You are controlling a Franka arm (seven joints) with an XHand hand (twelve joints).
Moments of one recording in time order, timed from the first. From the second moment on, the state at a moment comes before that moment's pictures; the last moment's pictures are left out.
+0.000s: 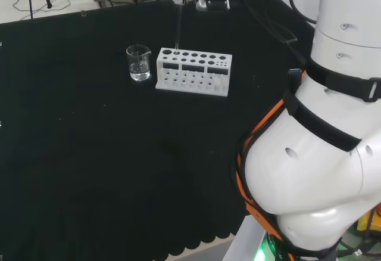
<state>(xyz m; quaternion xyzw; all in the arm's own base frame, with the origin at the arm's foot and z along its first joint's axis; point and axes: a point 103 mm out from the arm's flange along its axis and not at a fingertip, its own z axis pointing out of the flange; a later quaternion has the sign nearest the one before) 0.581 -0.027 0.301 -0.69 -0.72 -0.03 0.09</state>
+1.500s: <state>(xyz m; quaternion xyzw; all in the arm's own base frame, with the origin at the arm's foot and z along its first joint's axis) 0.592 -0.016 0.256 -0.67 -0.73 0.01 0.11</state>
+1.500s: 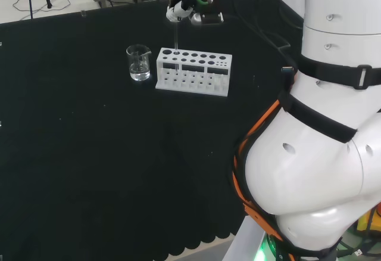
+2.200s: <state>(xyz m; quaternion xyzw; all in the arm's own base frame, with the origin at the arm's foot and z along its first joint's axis) 0.595 -0.016 0.255 -0.67 -0.73 0.01 0.12</state>
